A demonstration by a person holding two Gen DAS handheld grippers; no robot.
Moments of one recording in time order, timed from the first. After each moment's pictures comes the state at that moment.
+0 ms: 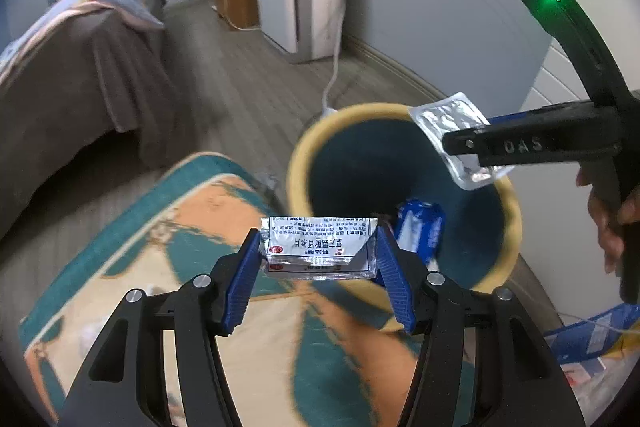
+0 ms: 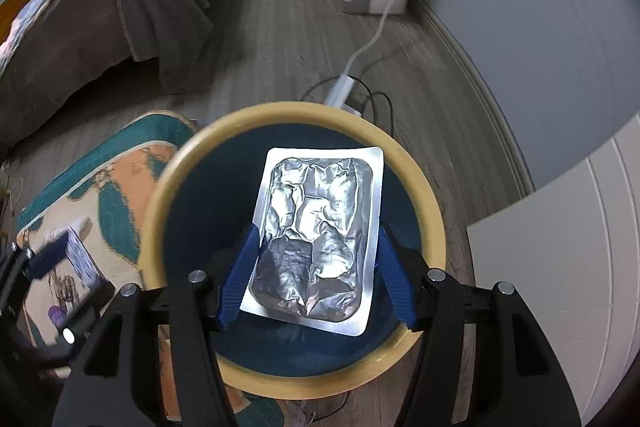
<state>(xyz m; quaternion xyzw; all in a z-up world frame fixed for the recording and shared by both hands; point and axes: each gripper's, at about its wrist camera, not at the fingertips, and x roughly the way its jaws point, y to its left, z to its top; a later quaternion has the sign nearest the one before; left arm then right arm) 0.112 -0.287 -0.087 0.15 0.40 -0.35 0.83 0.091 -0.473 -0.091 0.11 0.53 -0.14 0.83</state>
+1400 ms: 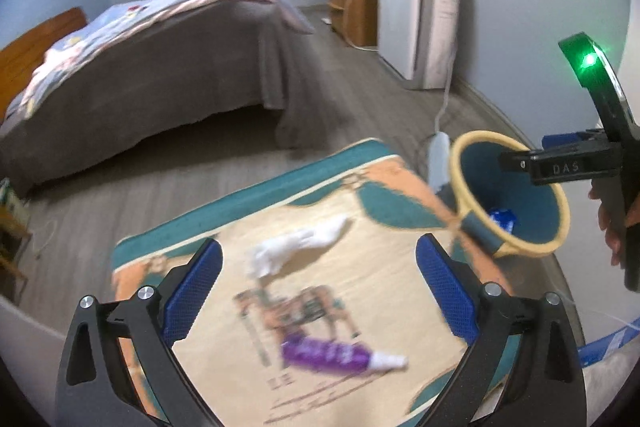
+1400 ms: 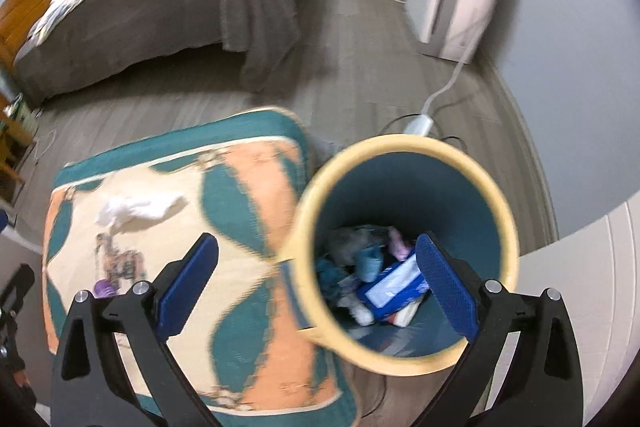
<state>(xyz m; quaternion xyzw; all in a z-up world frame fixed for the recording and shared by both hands) 0.079 -0.086 -0.014 0.10 0.38 -0.18 0.90 0.101 -0.325 -0.048 0.03 0.50 -0.05 0.86</state>
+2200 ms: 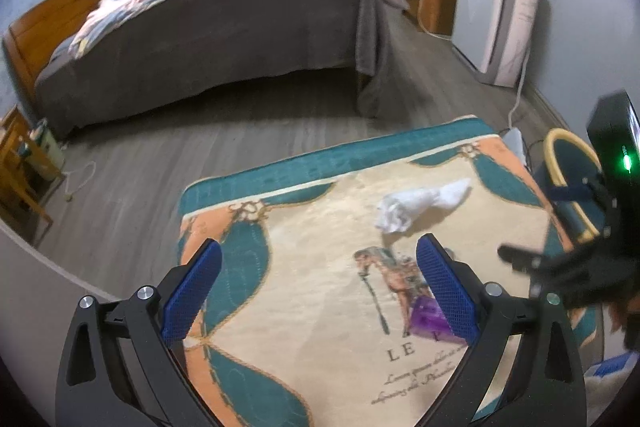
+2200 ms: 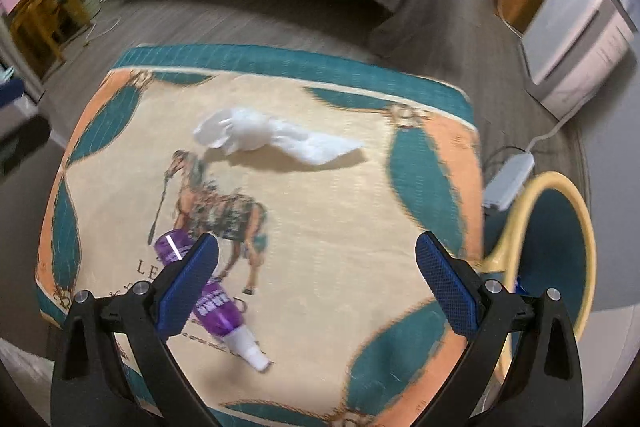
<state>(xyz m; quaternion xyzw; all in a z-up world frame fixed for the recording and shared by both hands) 0.110 0.028 -0.050 0.07 0.42 -0.08 0.90 0.115 -0.147 -0.116 -0.10 0.55 0.09 0.83</state>
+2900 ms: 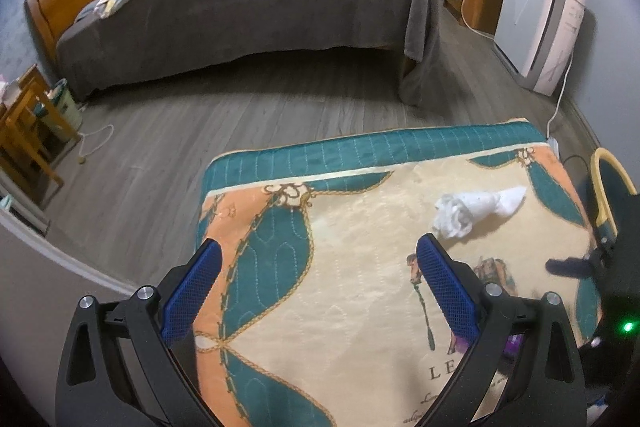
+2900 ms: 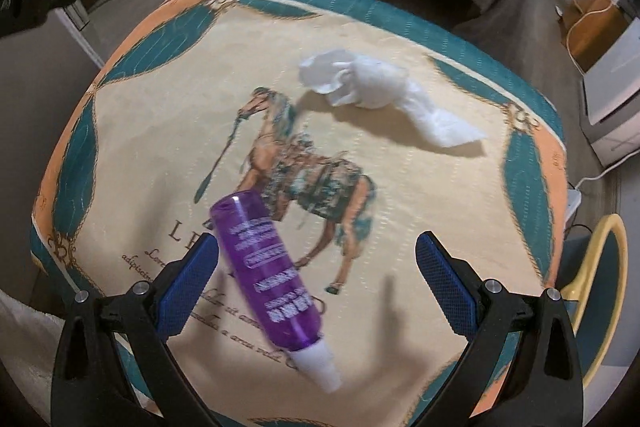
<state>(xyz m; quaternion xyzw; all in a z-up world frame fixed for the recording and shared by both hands) 0.142 0.060 -0.079 0.04 0.45 -0.02 0.89 0.097 -0.087 -0.166 -0.16 0.57 0.19 0.79</state>
